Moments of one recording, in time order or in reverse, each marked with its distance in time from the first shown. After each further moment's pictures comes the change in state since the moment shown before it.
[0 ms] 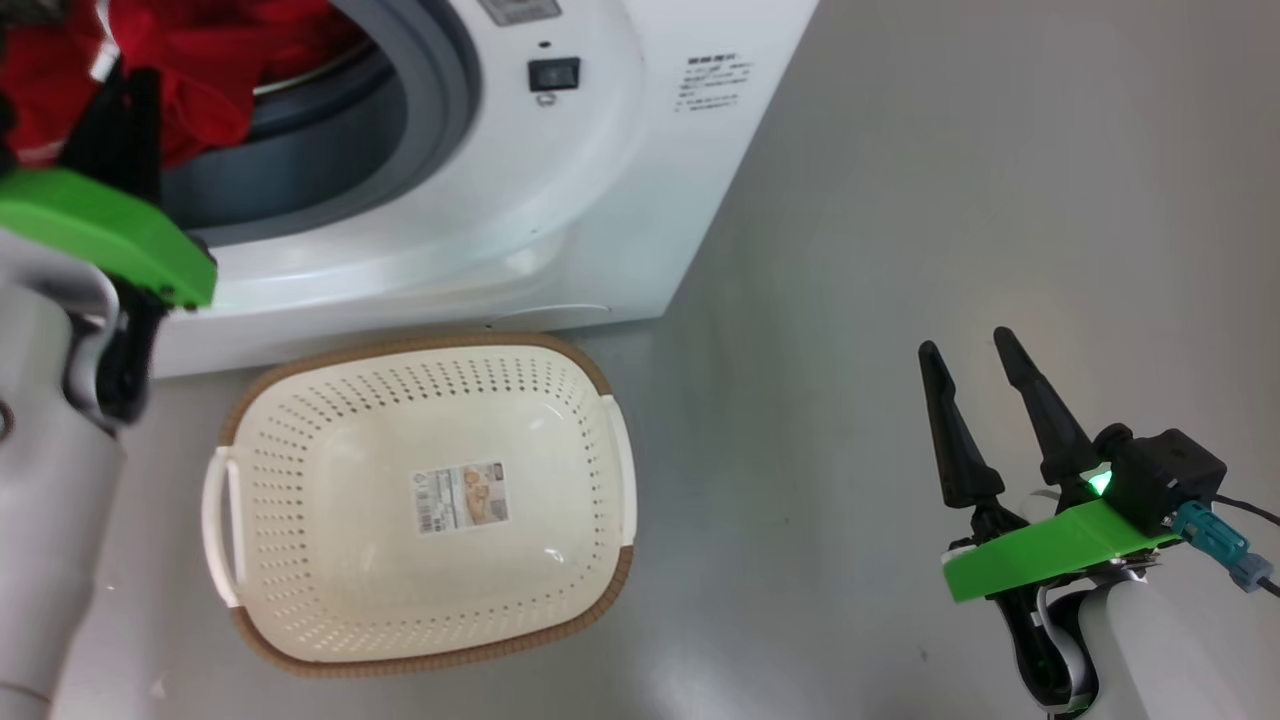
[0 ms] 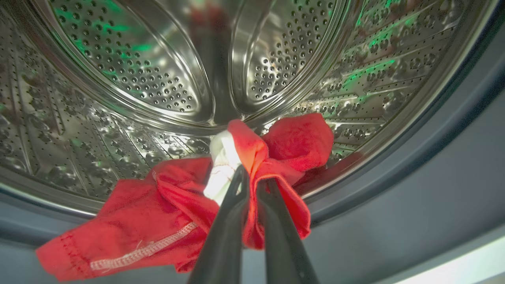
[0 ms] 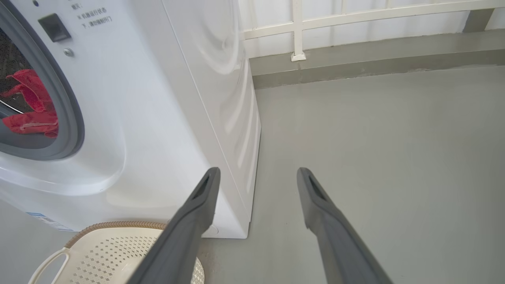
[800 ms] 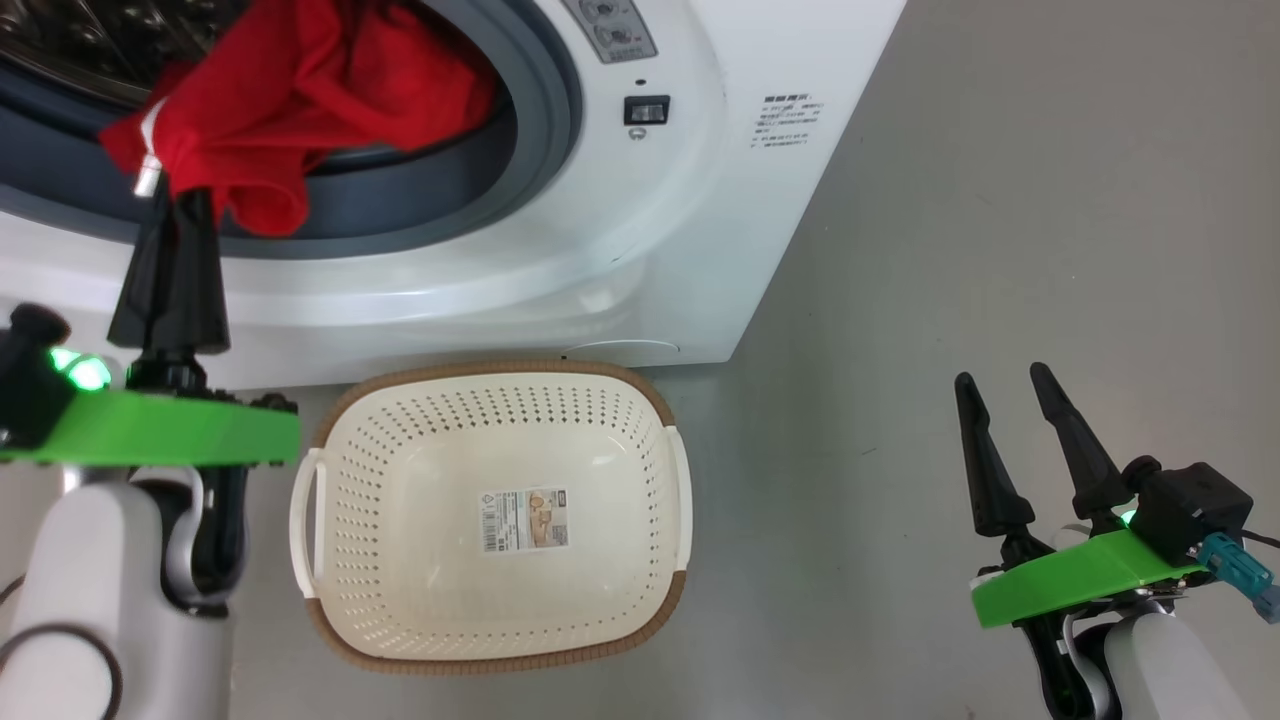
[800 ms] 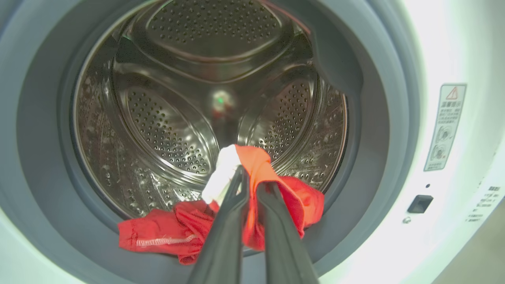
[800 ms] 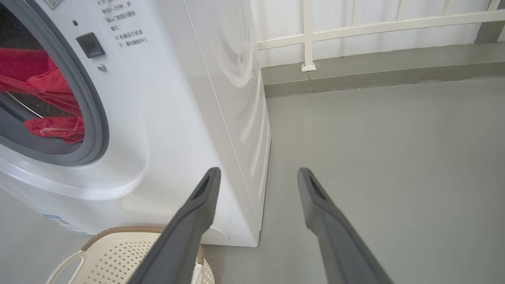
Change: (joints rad) left arm 0.507 -0.241 0.511 -0.615 0.371 -0.023 0.000; right arm 0.060 0.000 -0.061 0.002 -0.024 0.000 0.000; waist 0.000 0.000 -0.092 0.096
